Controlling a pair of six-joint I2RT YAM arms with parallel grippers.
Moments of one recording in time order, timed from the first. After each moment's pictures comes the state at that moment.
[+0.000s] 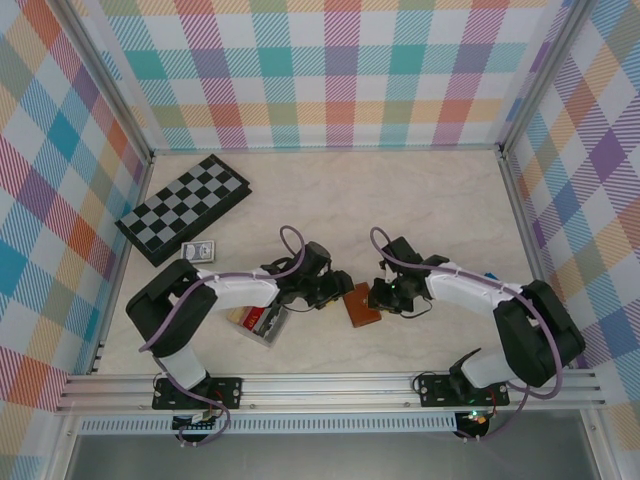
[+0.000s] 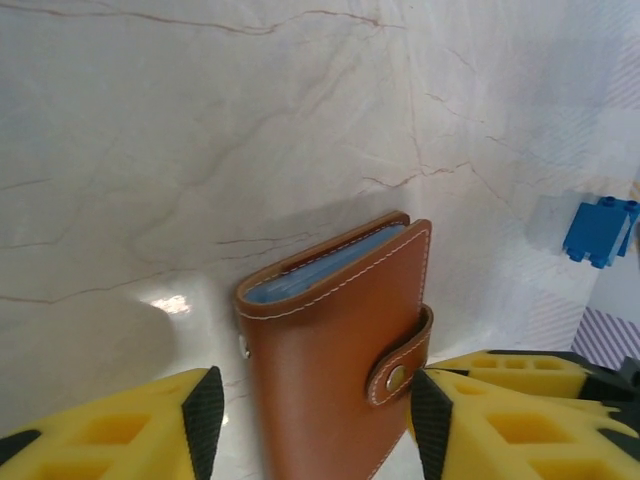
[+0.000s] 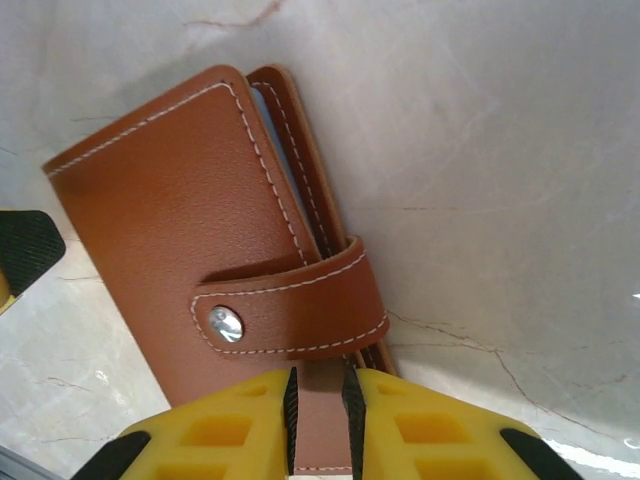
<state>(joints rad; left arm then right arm) -0.85 1.70 0.83 0.03 0.28 -1.20 0.58 1.42 0.69 -0.54 -0.31 0.69</state>
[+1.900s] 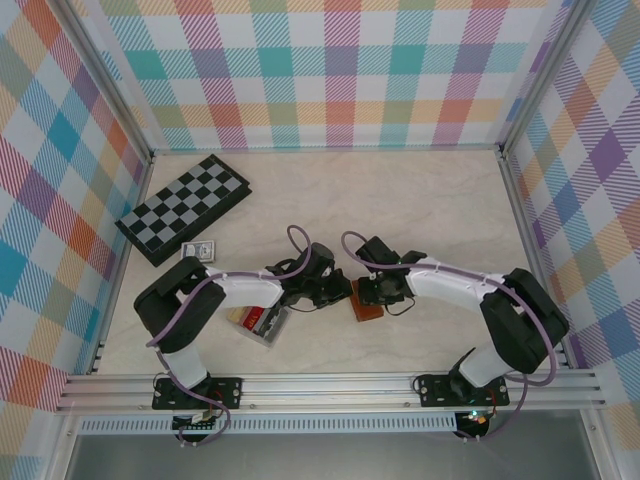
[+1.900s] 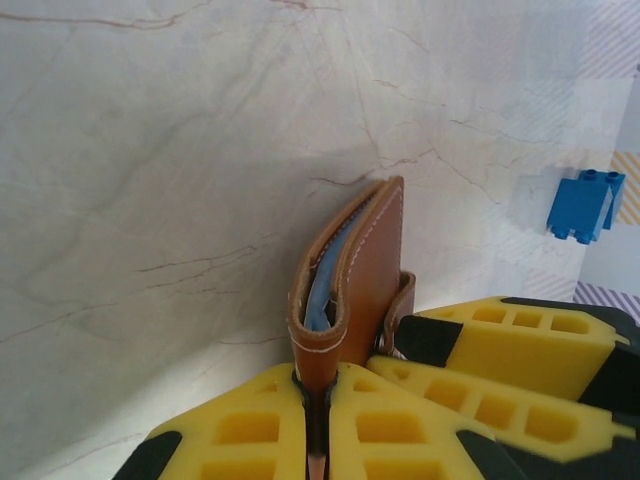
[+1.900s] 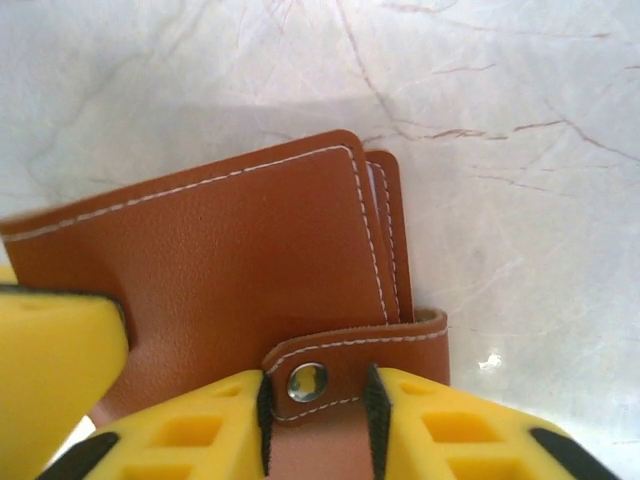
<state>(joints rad) -0.86 1.74 0.84 0.11 0.30 -1.14 0.72 1.50 0.81 -0.57 0.00 0.59</state>
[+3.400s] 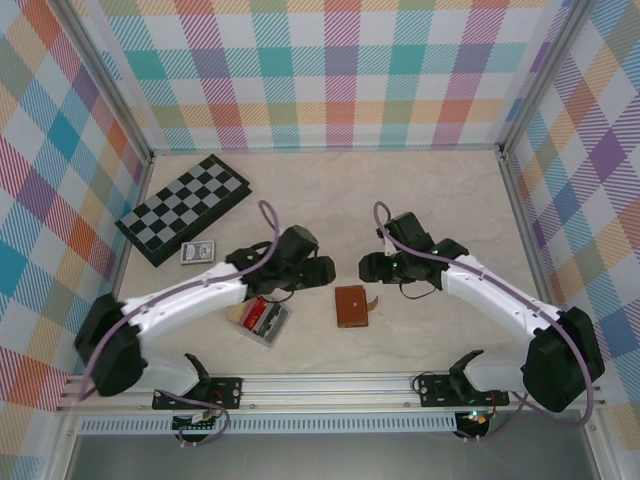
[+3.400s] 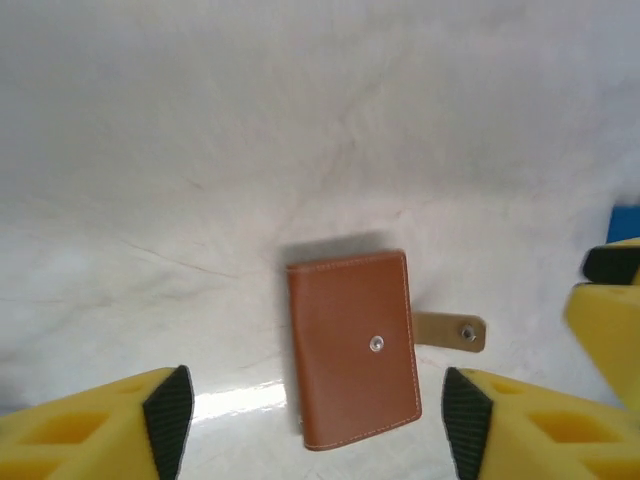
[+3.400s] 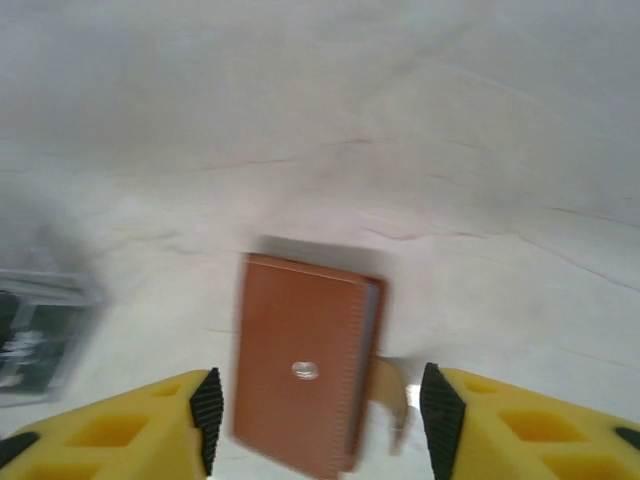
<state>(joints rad) -0.87 1.32 1.01 -0.59 -0.09 -0.92 0.60 1.28 0.92 -0.64 -0.22 0.51</state>
